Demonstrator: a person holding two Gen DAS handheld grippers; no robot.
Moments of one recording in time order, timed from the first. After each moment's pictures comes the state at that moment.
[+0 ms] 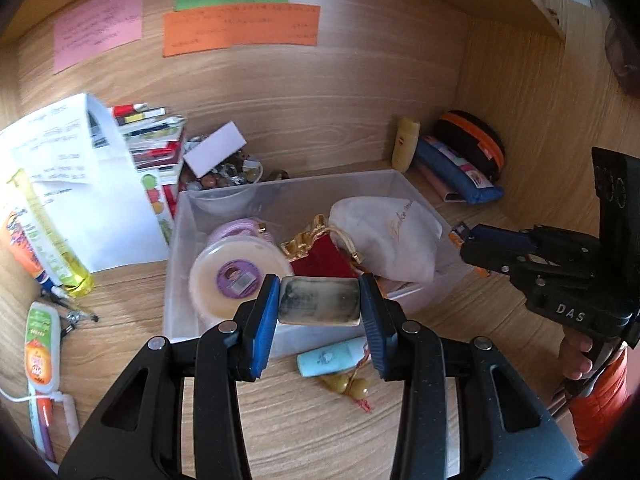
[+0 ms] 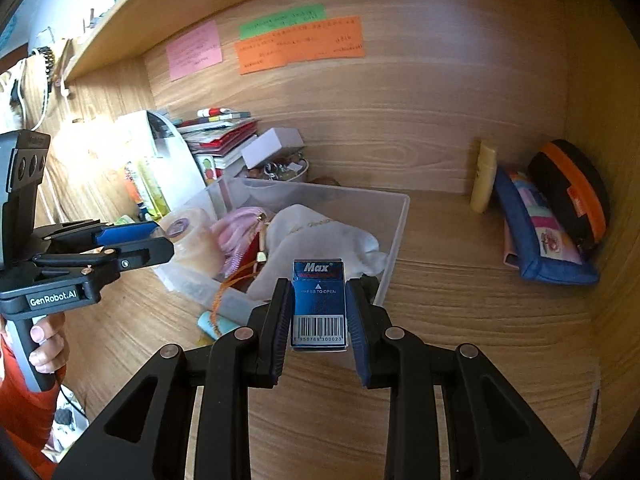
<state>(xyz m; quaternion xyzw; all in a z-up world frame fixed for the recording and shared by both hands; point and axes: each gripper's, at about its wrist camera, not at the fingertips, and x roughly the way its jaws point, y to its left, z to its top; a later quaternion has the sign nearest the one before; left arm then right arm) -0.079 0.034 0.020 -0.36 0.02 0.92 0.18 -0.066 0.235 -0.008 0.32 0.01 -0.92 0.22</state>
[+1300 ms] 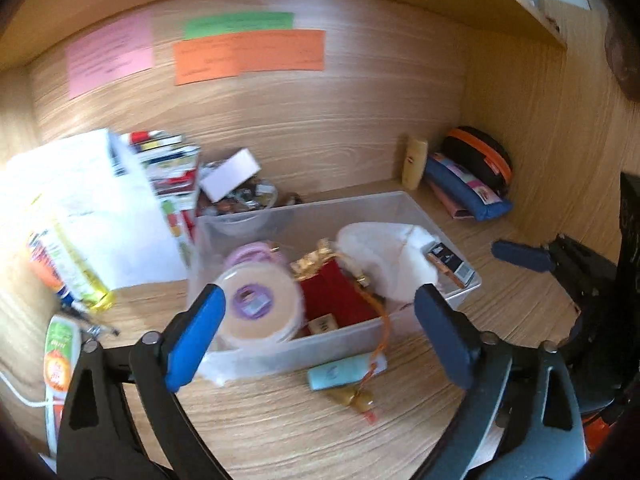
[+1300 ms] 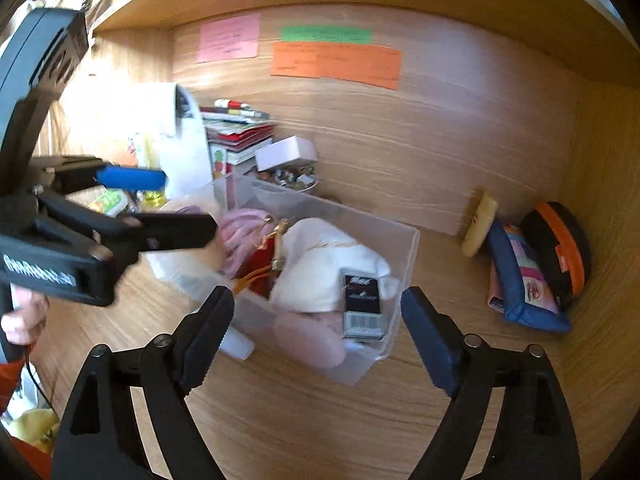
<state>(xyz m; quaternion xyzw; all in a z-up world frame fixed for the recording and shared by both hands) -0.068 0.024 0.035 -0.32 0.03 0.93 0.14 -0.039 0.198 -0.007 0.27 0.11 -0.93 0.20</state>
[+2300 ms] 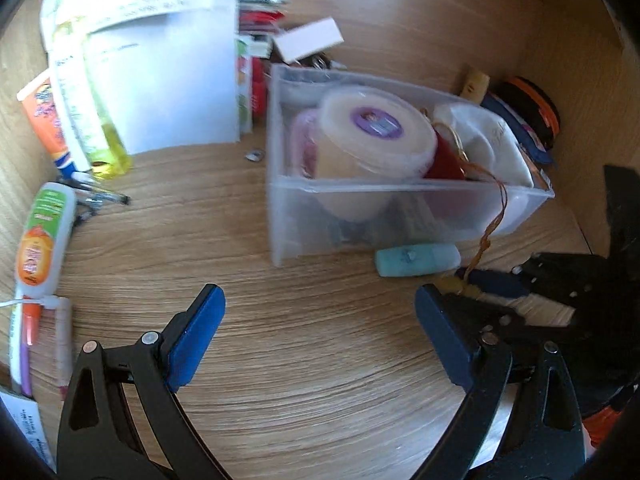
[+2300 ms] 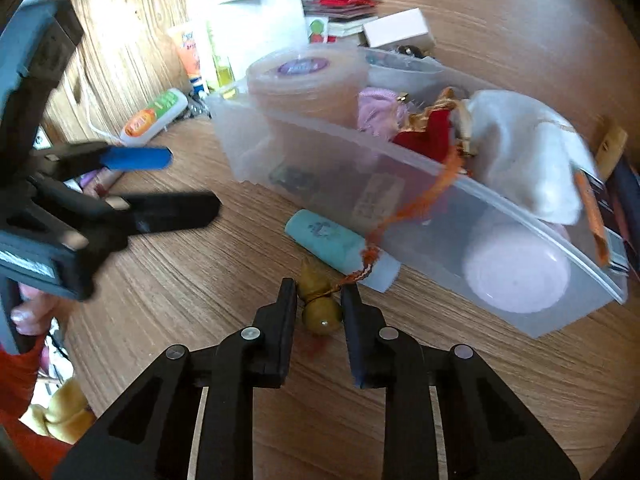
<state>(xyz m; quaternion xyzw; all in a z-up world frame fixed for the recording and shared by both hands) -0.057 -0.034 -0.053 -0.45 -0.02 0.89 0.11 -0.051 0.124 -0.089 0.43 0.11 -0.85 0.30</state>
